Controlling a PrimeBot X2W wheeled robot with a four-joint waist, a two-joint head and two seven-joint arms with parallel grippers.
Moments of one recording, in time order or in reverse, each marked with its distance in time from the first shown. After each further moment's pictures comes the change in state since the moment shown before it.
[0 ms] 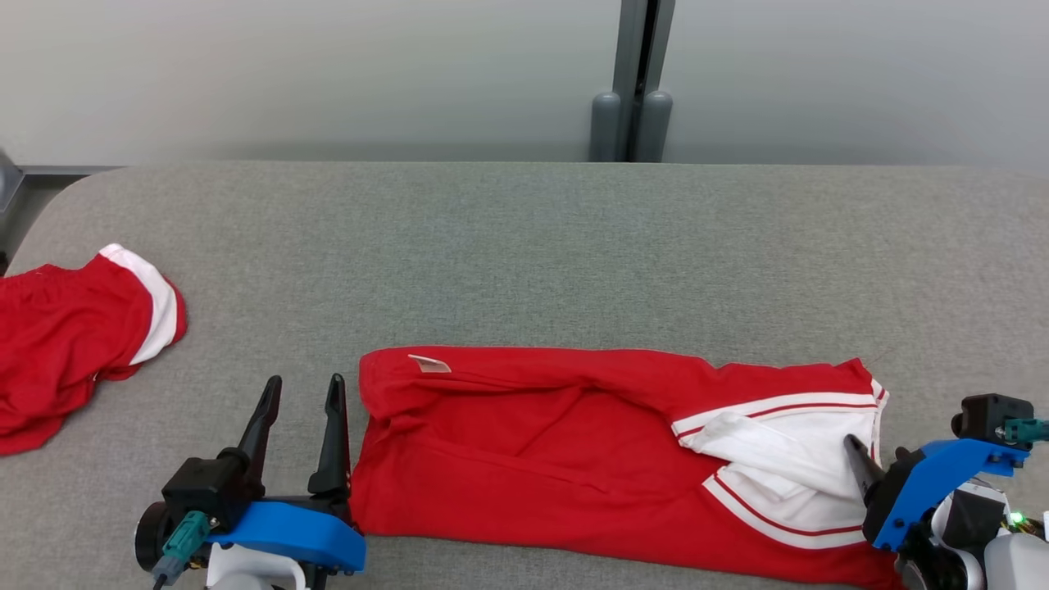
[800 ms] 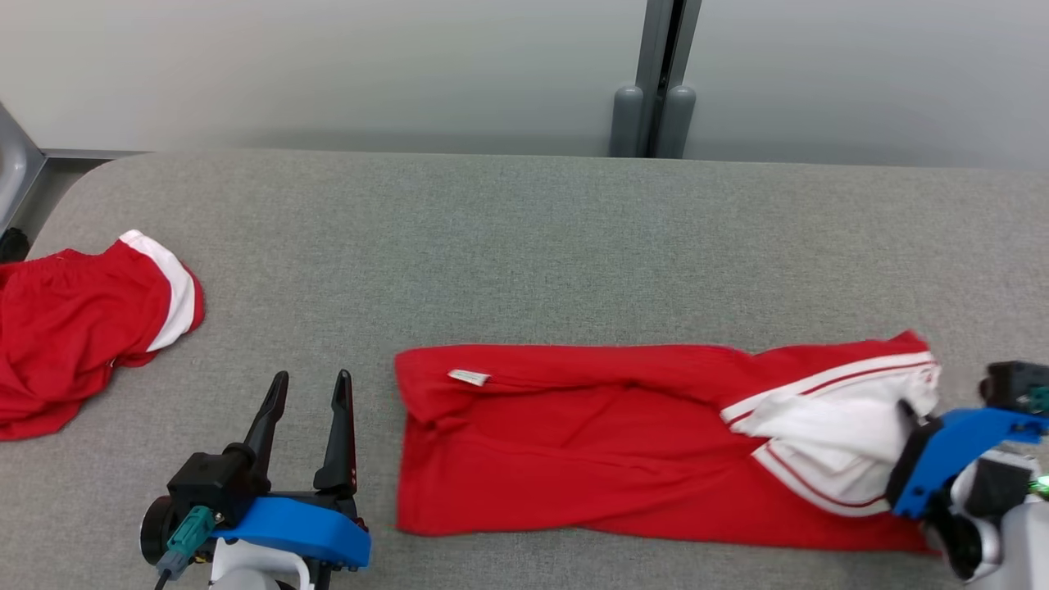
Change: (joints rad) left arm -0.011 -0.010 -0.006 0.012 0.004 -0.009 0.000; right arm -0.062 0.003 -0.039 0.035 -0.117 0.000 -0.052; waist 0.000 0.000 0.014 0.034
